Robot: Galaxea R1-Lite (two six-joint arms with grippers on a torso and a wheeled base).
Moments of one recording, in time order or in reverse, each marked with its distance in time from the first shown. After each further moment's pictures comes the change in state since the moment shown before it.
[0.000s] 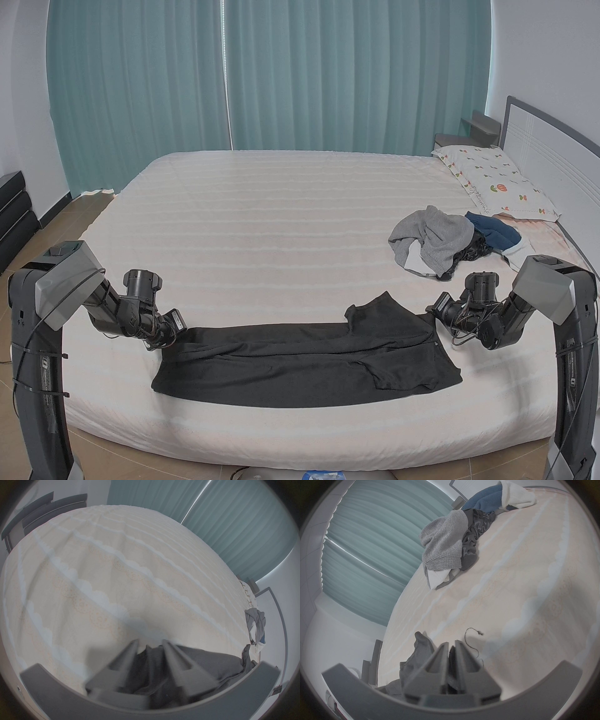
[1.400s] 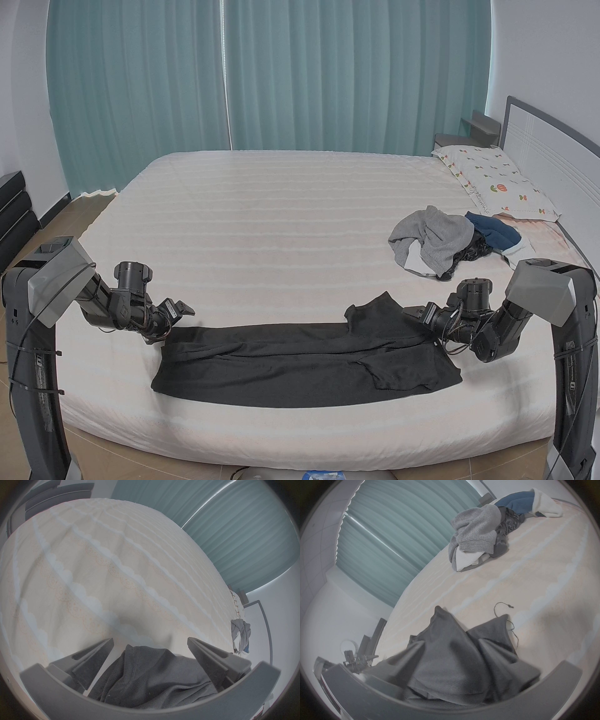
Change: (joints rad) left arm 0.038 -0.022 -0.024 0.000 -0.130 -0.086; right arm 0.075 -0.035 0.127 -0.119 0.057 -0.156
